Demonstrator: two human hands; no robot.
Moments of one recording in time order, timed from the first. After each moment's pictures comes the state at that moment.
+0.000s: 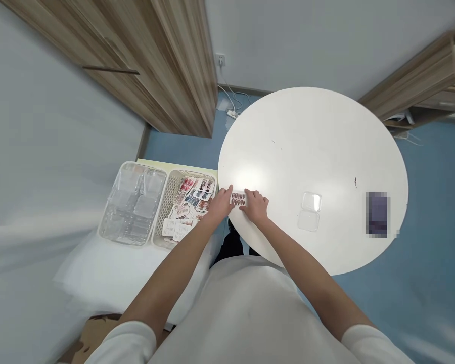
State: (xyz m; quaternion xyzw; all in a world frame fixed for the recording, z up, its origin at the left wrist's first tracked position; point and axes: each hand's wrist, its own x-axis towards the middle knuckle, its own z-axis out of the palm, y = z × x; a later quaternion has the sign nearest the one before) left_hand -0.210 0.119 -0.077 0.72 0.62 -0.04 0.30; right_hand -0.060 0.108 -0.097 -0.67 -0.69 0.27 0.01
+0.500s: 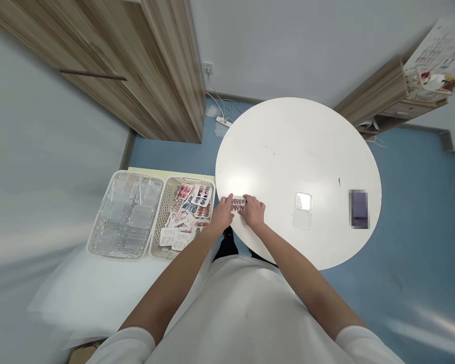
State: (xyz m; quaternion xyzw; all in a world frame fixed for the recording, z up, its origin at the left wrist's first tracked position) left_hand -0.208 0.103 -0.089 0.71 0.61 0.03 0.36; right_hand -0.069 0.099 -0.094 -0.71 -0.65 0.26 0.04
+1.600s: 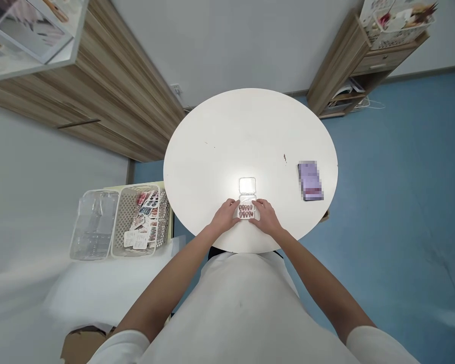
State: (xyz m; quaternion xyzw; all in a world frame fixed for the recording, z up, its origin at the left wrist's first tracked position) left_hand -0.015 0.054 -0.062 0.82 0.47 -0.01 0.33; right_hand 0.175 0.001 -0.088 -0.65 -0.66 0.33 0.15
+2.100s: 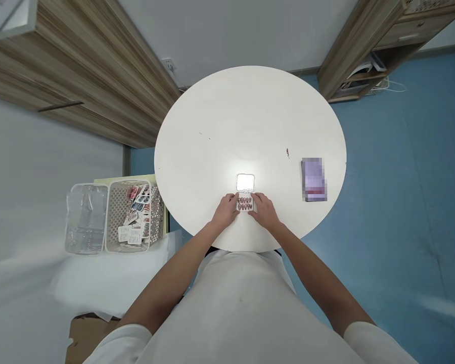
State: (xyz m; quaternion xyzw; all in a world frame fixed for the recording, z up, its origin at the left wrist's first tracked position) left_hand 0.004 0.058 -0.089 0.78 0.51 0.00 0.35; right_hand 0.183 0.023 -0.102 -0.64 -0.69 0.32 0.10
